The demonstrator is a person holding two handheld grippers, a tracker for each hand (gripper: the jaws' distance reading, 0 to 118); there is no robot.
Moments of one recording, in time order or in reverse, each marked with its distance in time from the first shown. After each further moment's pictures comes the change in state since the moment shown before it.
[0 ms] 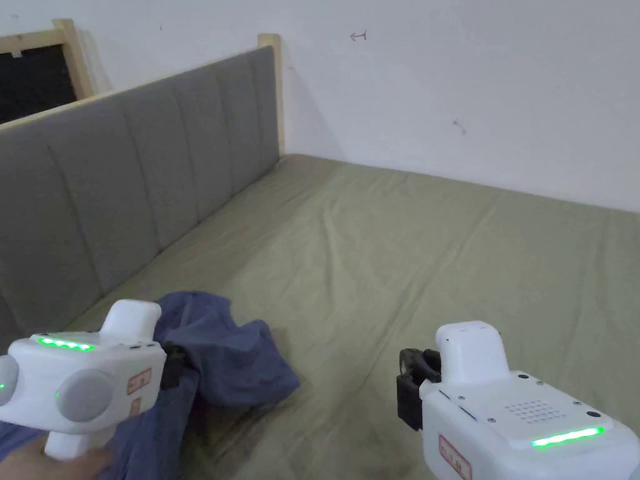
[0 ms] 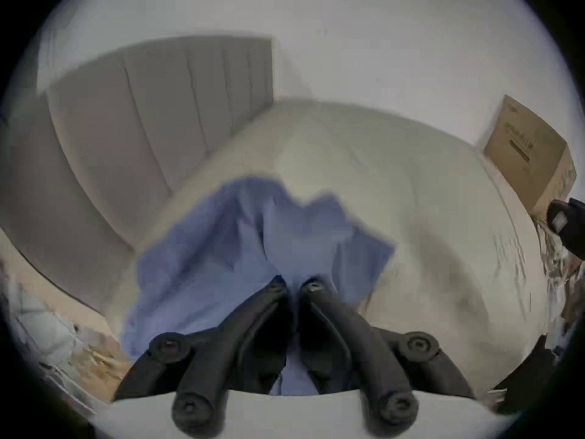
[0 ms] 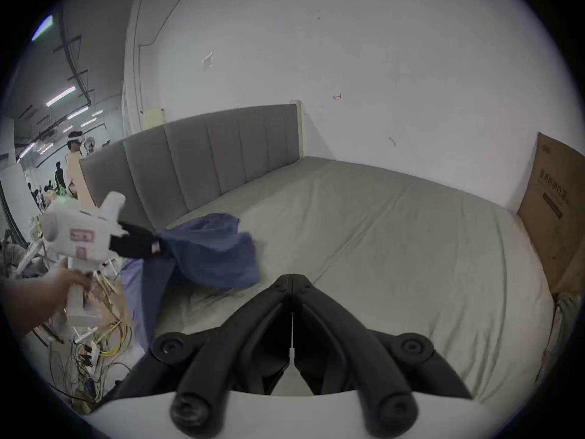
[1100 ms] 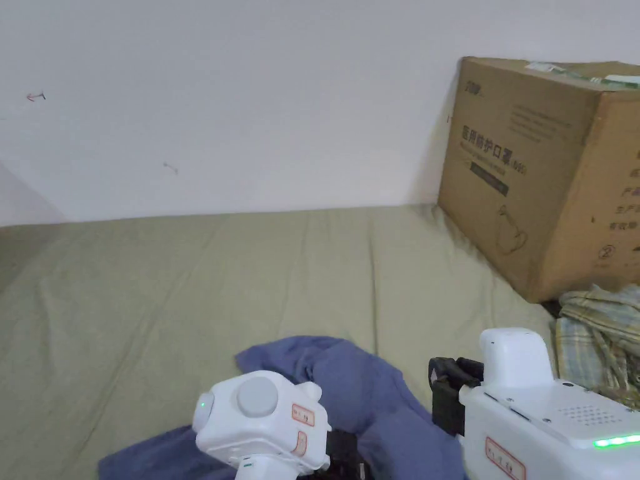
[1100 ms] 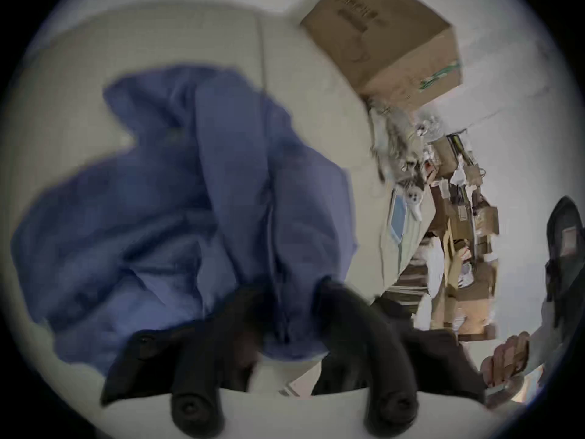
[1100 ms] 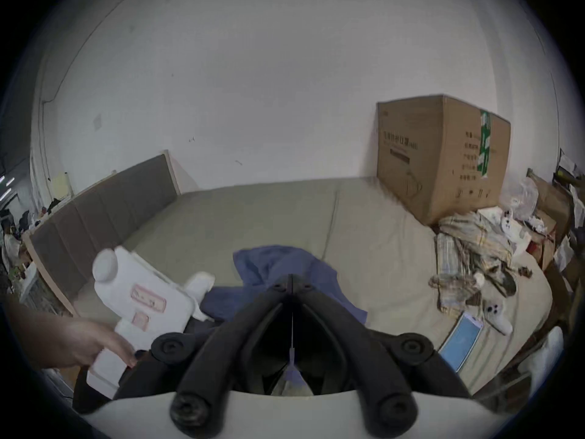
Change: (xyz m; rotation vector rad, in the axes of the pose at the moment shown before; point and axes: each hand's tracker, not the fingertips) left arm 0.477 -0.024 -0.026 -0.709 -0.869 -0.117; right arm 0.194 -0.079 0.260 0.094 -0.489 -0.290
